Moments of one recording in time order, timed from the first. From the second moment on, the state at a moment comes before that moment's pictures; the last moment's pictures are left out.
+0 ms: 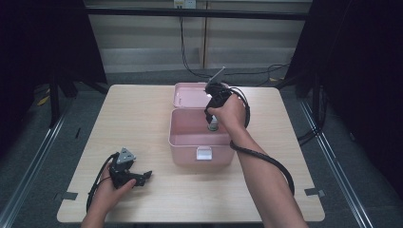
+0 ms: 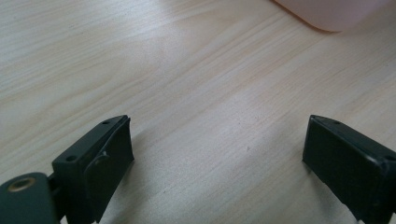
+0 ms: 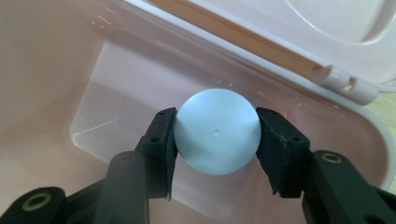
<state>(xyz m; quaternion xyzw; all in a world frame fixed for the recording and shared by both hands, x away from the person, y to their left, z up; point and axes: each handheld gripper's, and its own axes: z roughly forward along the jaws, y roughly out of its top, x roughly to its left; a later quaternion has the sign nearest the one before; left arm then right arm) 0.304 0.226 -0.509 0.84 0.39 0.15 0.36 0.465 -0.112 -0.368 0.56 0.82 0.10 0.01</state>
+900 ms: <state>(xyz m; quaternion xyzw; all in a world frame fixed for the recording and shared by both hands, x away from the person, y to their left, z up) 0.304 0.227 -0.509 0.84 0.39 0.15 0.36 0.469 -0.114 -0.399 0.58 0.81 0.09 0.01</state>
